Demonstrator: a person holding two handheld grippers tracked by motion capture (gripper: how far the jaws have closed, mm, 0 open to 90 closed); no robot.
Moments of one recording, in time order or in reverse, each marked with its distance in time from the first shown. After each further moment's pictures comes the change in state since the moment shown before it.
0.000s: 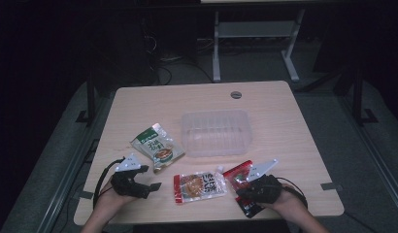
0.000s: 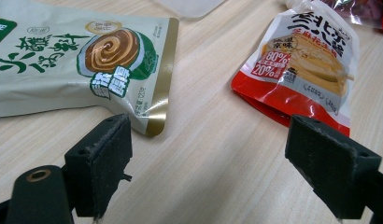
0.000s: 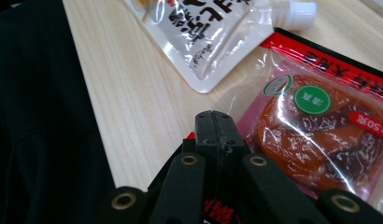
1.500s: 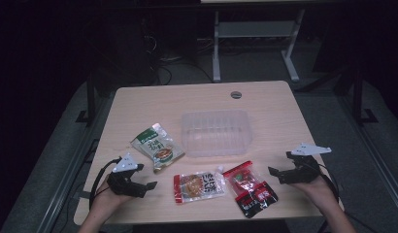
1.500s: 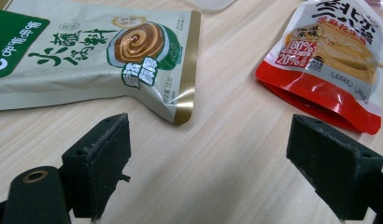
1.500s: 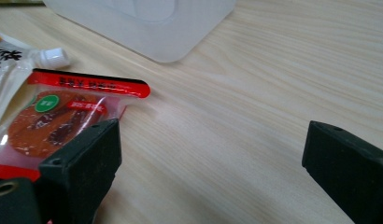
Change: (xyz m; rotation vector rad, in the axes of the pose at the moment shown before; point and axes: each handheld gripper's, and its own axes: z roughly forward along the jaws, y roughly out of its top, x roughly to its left) left arm 0.008 -0.005 -0.006 0.013 0.060 0.033; right arm -0.079 -0.053 -0.063 -0.261 -0.398 0.271
